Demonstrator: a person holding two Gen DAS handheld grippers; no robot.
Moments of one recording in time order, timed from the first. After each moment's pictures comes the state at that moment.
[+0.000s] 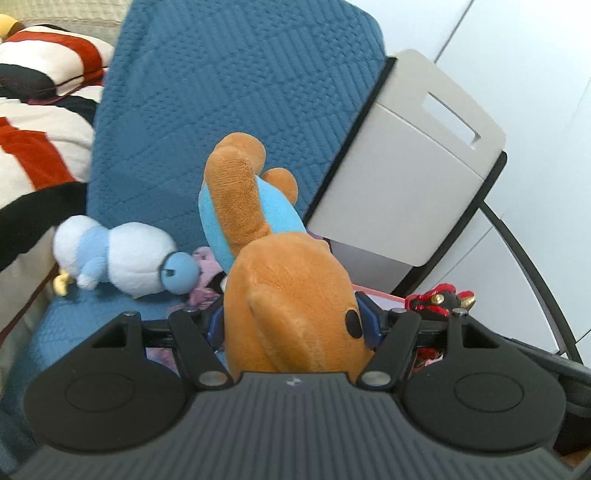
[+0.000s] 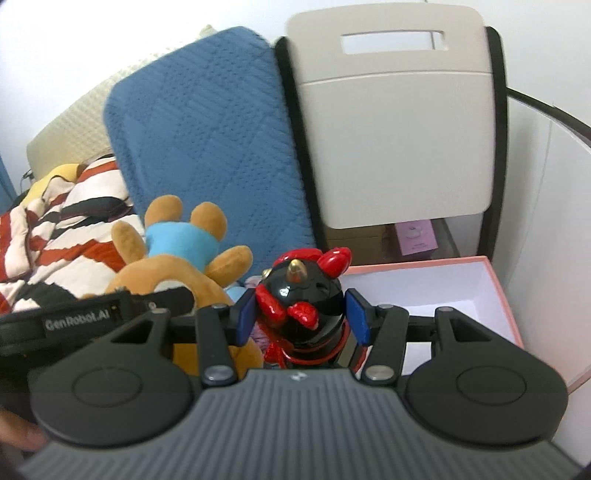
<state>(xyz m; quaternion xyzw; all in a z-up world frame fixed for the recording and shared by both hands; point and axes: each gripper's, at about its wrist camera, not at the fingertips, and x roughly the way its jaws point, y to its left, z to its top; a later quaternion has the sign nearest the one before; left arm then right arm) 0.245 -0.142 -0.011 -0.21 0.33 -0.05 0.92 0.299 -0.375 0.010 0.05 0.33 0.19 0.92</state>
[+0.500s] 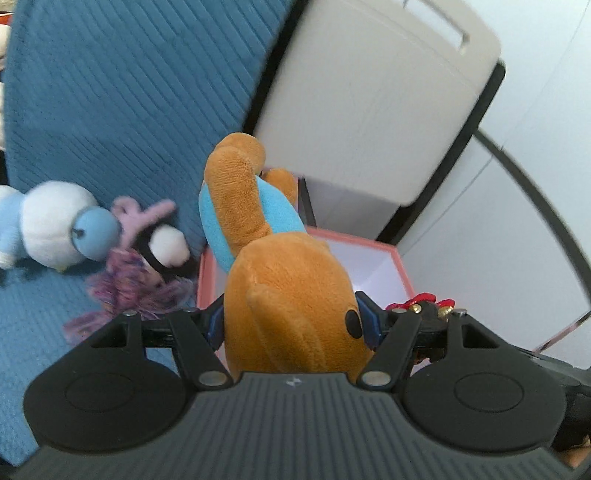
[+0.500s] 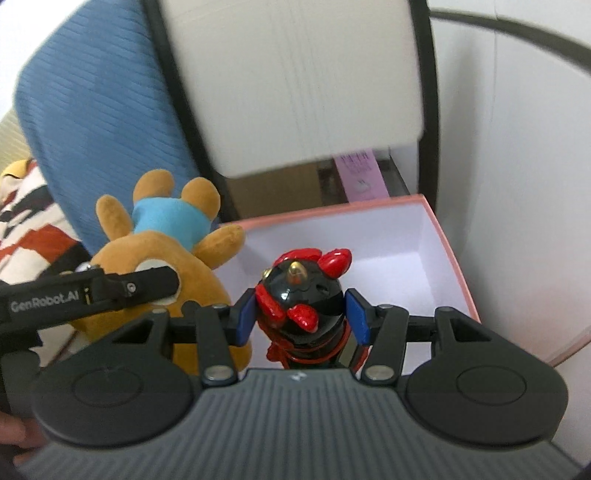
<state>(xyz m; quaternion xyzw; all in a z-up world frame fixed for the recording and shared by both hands) 0.317 -0.238 -0.093 -0.17 0.39 -0.09 0.90 0.355 -0.449 -0.086 0.06 0.40 0.13 0.90</state>
